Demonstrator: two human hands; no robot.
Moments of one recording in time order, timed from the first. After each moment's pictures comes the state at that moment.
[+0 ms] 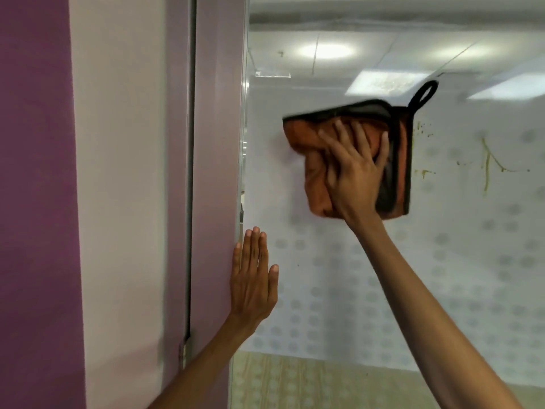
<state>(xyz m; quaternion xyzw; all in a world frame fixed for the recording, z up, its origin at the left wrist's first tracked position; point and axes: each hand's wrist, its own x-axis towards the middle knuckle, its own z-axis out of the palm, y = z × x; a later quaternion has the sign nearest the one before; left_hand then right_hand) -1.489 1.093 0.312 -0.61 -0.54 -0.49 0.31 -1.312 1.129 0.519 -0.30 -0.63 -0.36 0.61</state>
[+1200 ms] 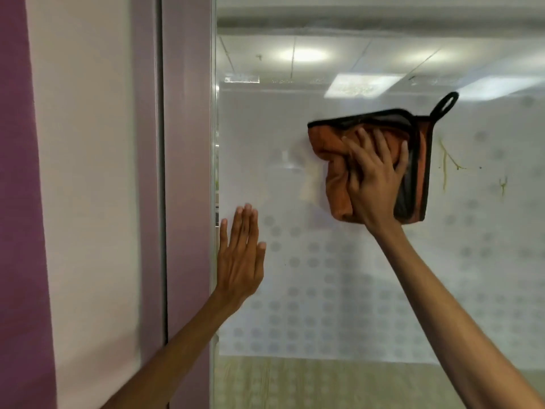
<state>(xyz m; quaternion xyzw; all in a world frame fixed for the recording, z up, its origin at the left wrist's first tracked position) -1.479 1.101 0.362 -0.64 -0.51 -0.45 0.36 -1.229 1.150 0.513 -0.31 -0.60 -0.38 0.64</state>
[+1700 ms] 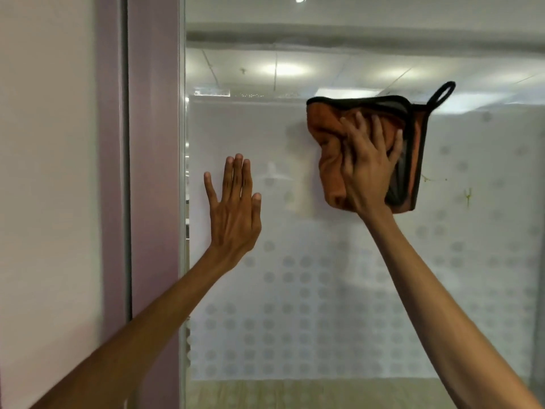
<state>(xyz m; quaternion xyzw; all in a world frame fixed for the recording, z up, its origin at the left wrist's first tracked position) -1.437 1.114 0.472 -0.59 -0.51 -0.47 0.41 -1.201 1.150 0.557 -0.35 -0.56 -0.37 0.65</state>
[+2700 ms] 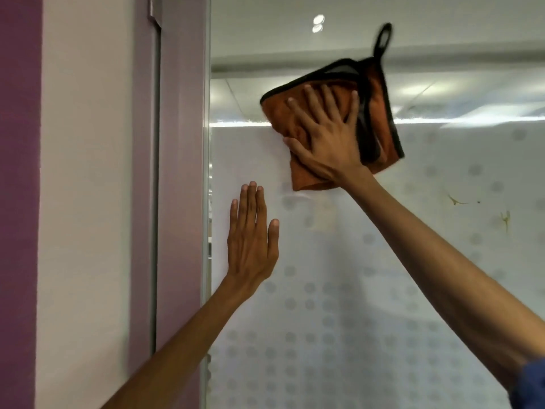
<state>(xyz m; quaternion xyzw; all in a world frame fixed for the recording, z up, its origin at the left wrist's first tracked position) -1.440 1.111 0.469 -0.59 -0.46 -0.53 0.40 -1.272 1.139 0.652 -0.34 -0.68 -0.47 0.45</state>
